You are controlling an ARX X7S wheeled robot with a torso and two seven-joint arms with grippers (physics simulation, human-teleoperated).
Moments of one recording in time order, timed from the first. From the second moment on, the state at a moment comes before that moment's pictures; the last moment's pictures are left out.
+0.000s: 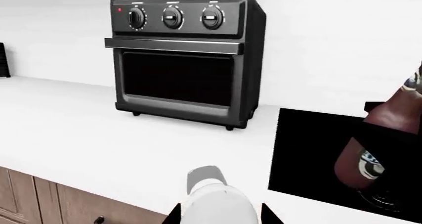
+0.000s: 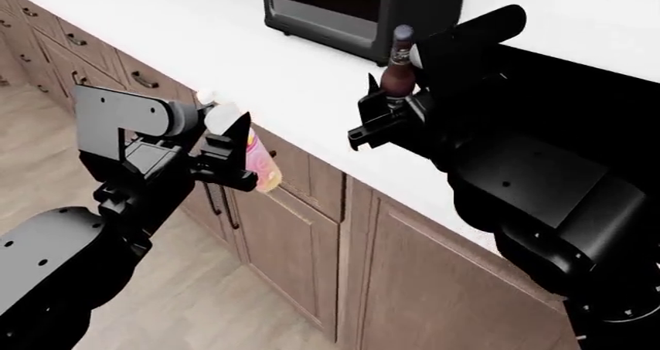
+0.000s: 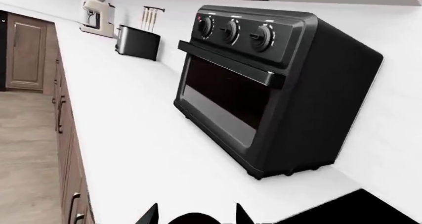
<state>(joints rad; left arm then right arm) -0.67 -0.34 -0.07 0.56 -0.75 -1.12 -0.06 1.07 0.45 -0.58 -0.23 0.77 0.85 0.38</state>
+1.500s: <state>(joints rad) -0.67 -0.36 -0.05 0.54 -0.77 -1.08 -0.07 1.06 0.46 -0.59 -0.24 0.77 0.85 0.42</state>
